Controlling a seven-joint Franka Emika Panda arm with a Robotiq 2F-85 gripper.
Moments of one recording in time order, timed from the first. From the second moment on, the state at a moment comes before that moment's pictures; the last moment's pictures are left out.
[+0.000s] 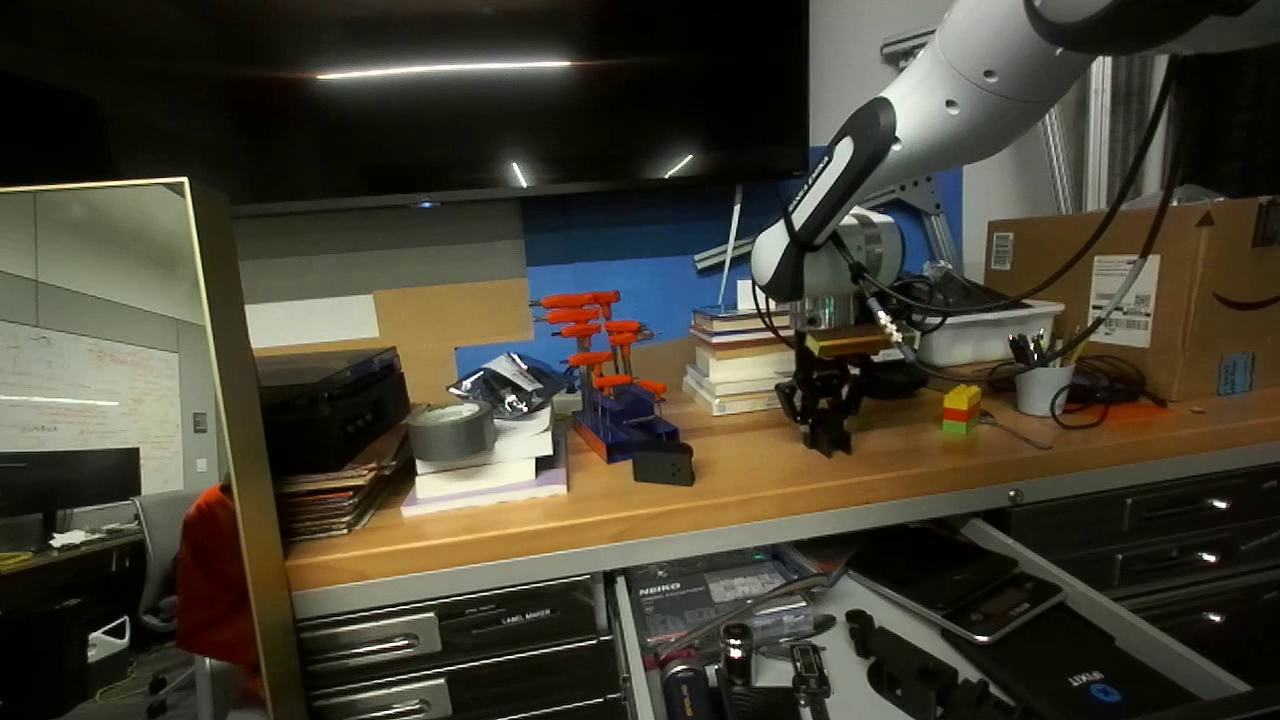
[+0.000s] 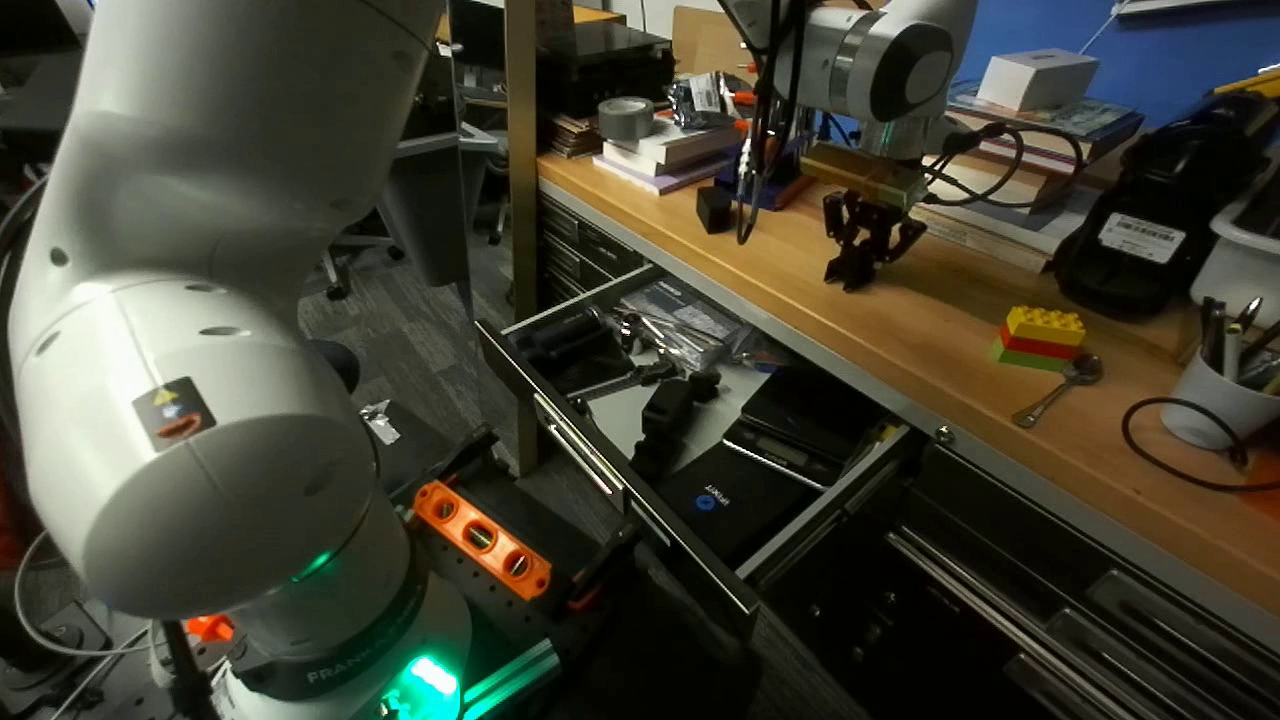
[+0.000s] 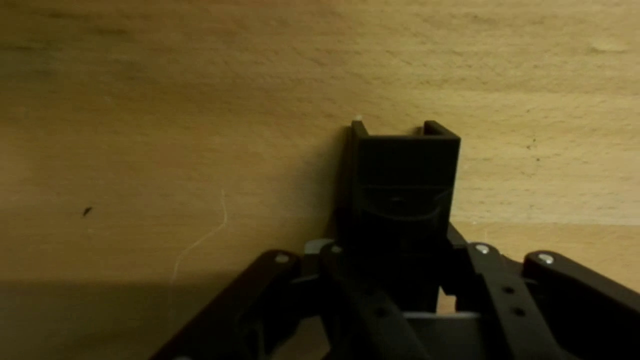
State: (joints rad) arm -0.12 0.63 -0.10 -1.56 0.04 2.19 -0.02
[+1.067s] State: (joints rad) arm -0.14 0.23 -0.06 -2.18 0.12 2.22 -0.25
